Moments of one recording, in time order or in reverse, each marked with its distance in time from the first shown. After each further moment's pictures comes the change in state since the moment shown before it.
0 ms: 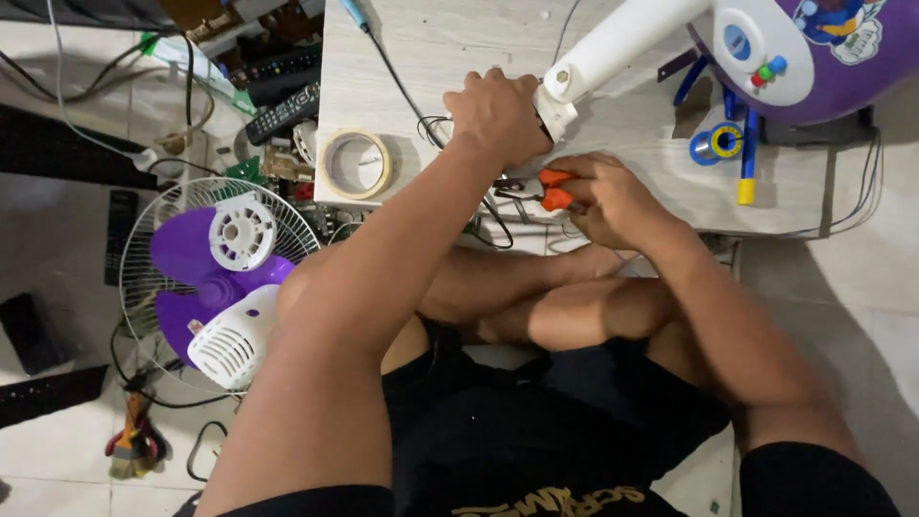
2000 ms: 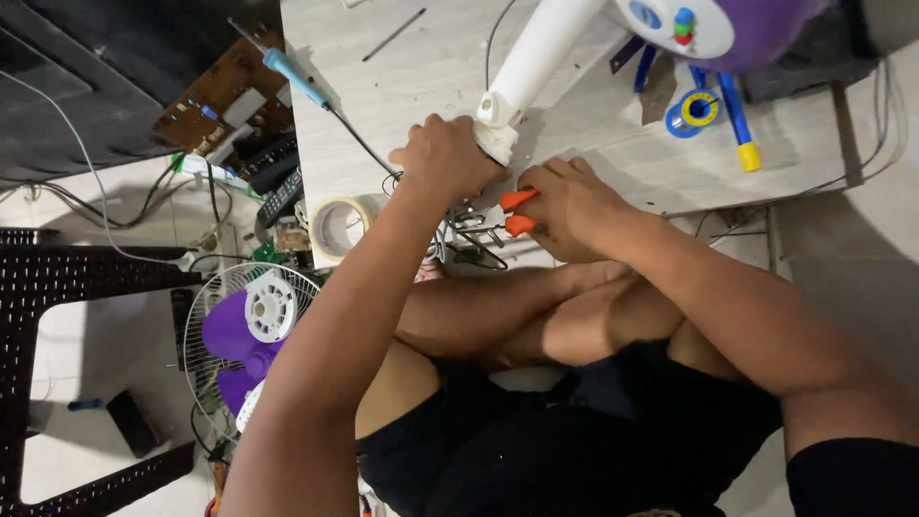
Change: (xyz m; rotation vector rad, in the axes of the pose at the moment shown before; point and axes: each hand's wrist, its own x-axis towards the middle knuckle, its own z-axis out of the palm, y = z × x) left_hand 0.005 -0.003 -0.008 0.091 -0.206 -0.046; right_hand 0.000 0.004 0.018 -0.226 0.098 -0.013
